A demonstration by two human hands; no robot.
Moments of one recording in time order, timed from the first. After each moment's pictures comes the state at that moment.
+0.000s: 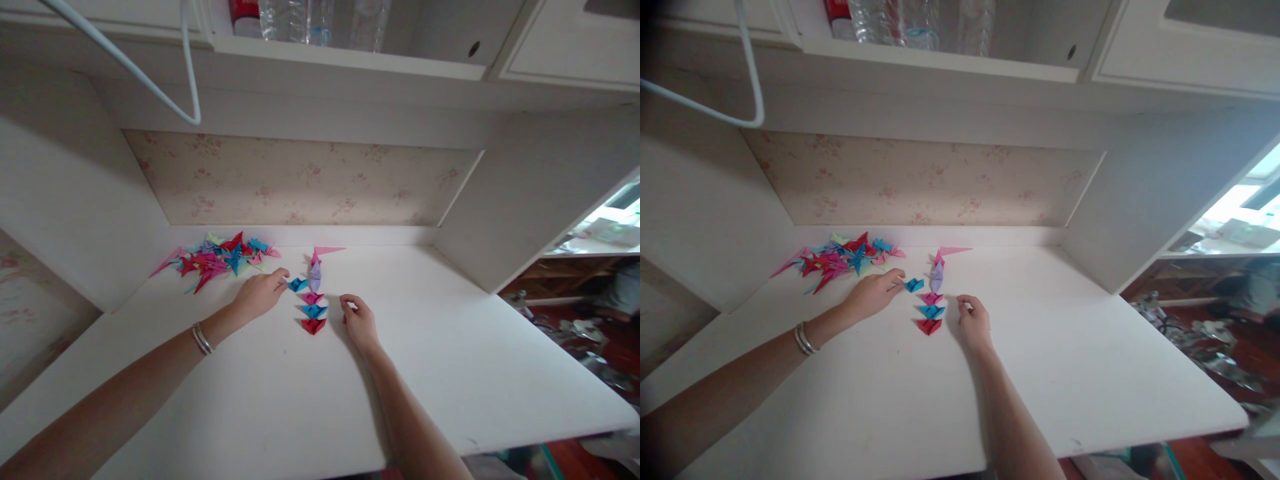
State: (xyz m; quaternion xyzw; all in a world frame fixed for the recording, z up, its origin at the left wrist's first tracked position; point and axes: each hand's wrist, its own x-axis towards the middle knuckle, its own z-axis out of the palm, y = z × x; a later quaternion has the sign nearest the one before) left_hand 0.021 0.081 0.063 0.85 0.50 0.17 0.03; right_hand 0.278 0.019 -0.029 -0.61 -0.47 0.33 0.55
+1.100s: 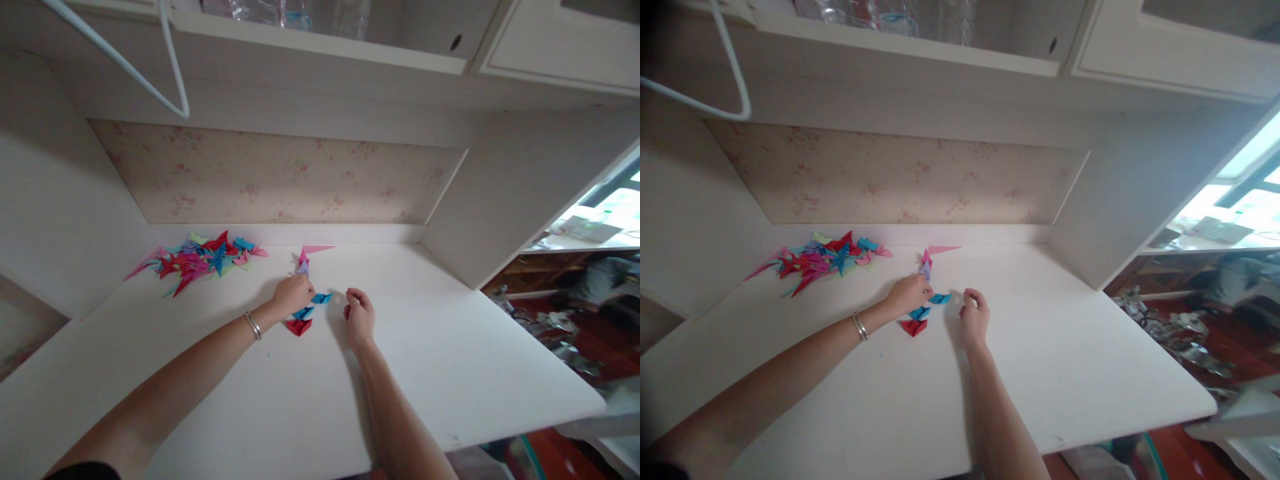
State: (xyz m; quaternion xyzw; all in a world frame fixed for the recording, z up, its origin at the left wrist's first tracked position) left_hand 0.130 0.092 0.039 0.86 0.50 0.09 0.06; right_hand 0.295 0.031 -0.026 -0.57 -0.25 0.35 0.70
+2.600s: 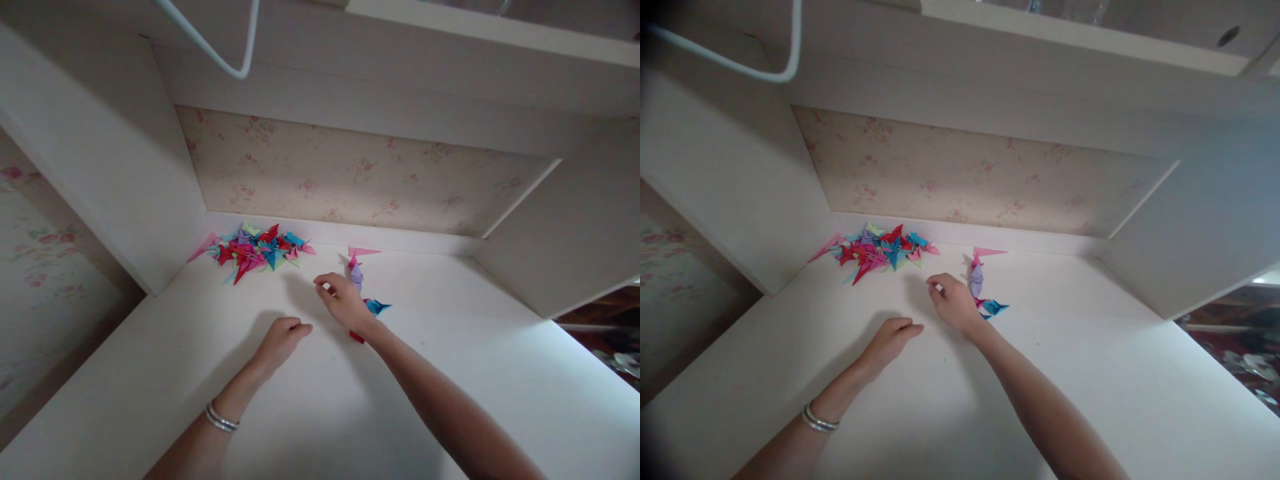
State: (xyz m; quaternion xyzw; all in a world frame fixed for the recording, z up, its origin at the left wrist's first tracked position) left_hand -0.033 0.016 0.002 0.58 0.57 0.32 0.48; right_hand 0.137 0.070 0.045 -0.47 -0.77 0.20 0.38
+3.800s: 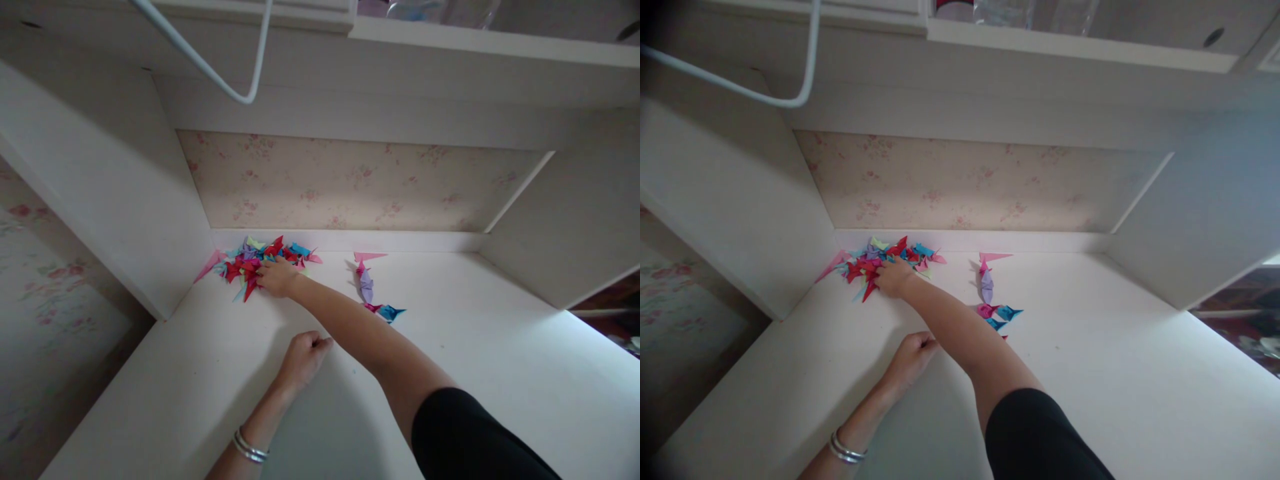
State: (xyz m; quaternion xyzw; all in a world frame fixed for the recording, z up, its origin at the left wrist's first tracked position) left_hand -0.034 0.024 -0.014 0.63 0.54 0.32 0.46; right_hand -0.024 0.187 0.051 -0.27 -0.95 -0.15 0.00
